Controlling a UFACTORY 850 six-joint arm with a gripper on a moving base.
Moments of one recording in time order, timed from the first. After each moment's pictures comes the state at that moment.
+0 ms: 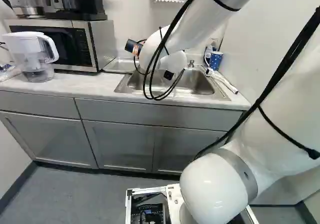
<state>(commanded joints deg) 17.5 8.1 -36.4 0.0 37.7 119.4</state>
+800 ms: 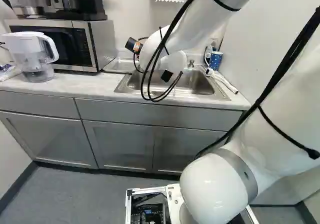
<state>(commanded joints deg) 17.5 8.1 -36.4 0.0 37.7 124.2</state>
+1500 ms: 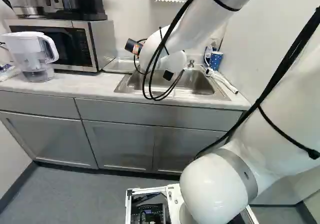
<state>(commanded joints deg) 17.5 8.1 -36.4 0.0 37.7 115.1</state>
